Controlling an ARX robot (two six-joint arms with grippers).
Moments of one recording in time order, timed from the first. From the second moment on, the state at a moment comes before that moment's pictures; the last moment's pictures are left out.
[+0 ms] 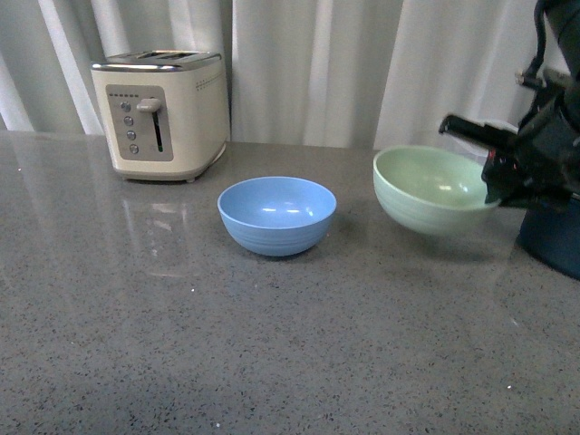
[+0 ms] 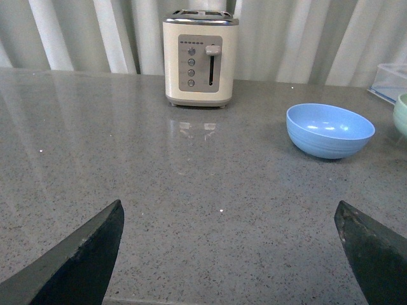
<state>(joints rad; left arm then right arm) 0.00 0.00 0.02 0.00 0.00 -0.01 0.15 1.88 1.38 -0.28 0.10 0.55</state>
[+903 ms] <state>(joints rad) 0.00 0.00 0.02 0.00 0.00 -0.01 0.42 2.15 1.80 -0.40 0.17 0.44</state>
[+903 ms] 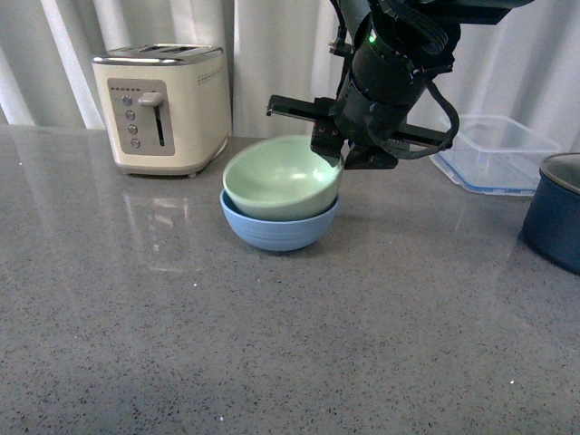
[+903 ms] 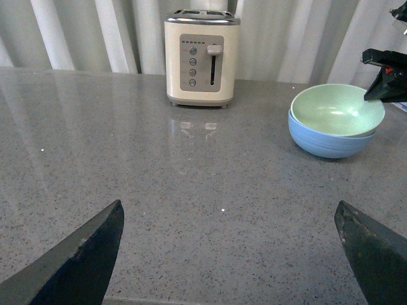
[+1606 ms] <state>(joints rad) 0.00 0.00 0.02 0.00 0.00 -0.01 0.26 1.42 0.95 0.26 0.09 0.24</state>
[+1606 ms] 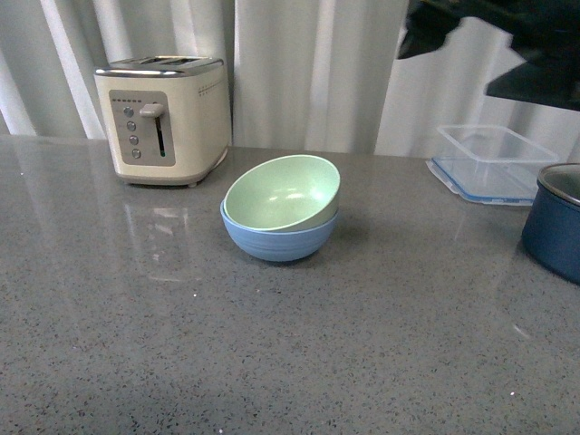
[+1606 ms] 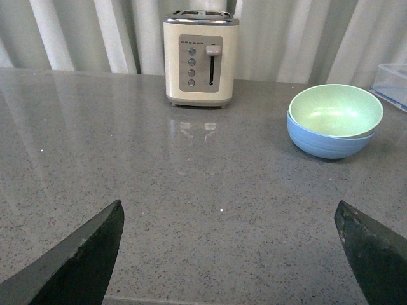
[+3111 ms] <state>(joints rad) 0.00 0.00 0.02 0.00 0.00 0.00 0.00 0.56 0.01 0.55 0.00 0.00</state>
